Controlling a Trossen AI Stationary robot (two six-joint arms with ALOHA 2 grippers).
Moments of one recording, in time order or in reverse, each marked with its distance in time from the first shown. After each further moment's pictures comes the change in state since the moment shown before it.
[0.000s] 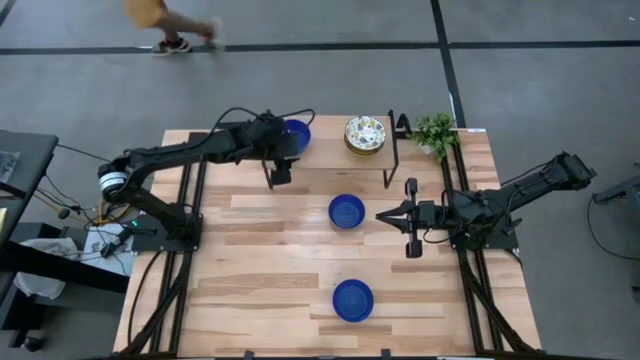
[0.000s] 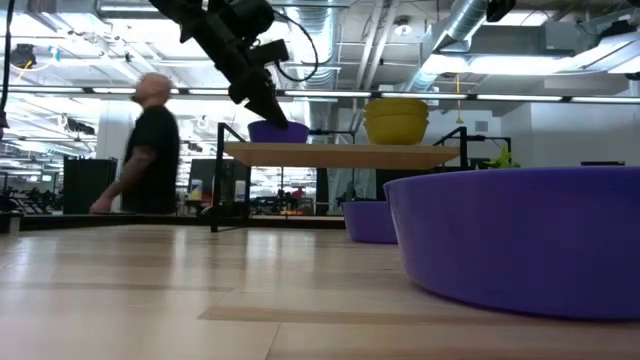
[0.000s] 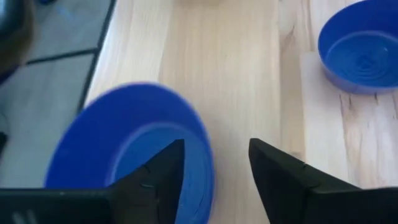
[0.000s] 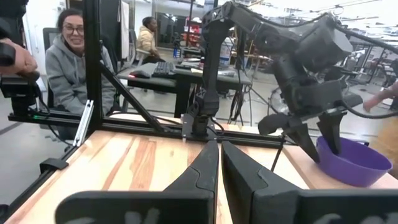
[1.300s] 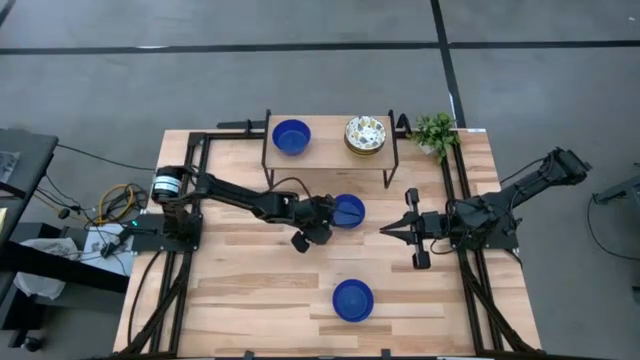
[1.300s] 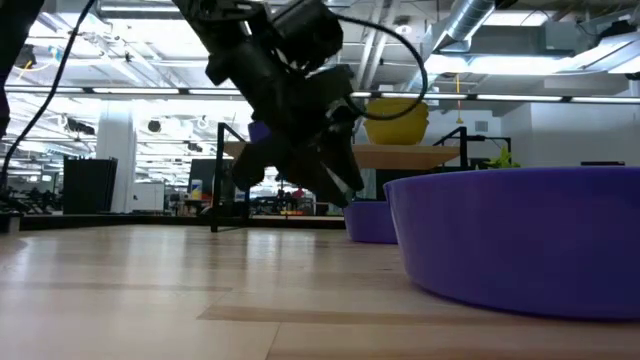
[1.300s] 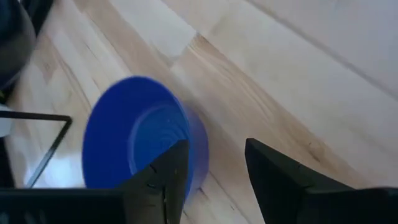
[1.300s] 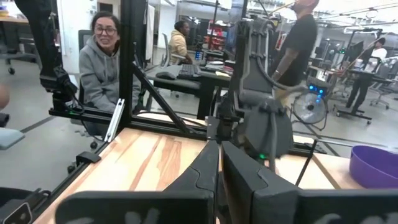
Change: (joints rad) left arm -0.476 0.412 -0.001 0.311 0.003 0.381; right arm 0.106 0.000 0.000 -0.003 -0.001 -0.009
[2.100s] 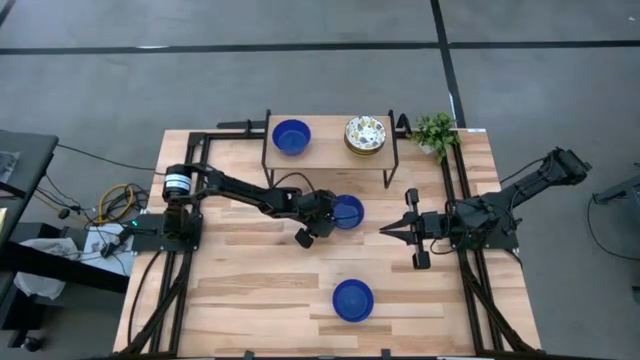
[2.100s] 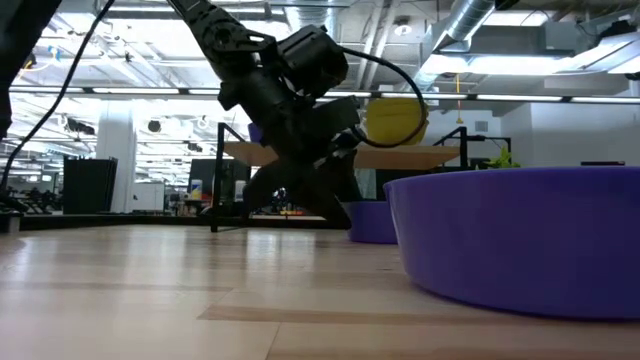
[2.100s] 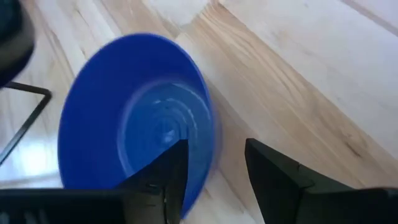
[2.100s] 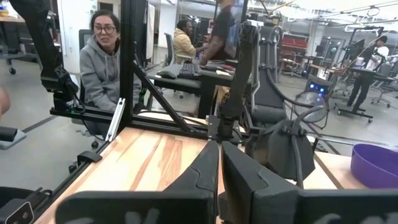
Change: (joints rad) left arm 0.062 0.077 0.000 0.059 0.056 -0.054; right arm 0.000 0.000 0.000 -0.005 0.000 0.008
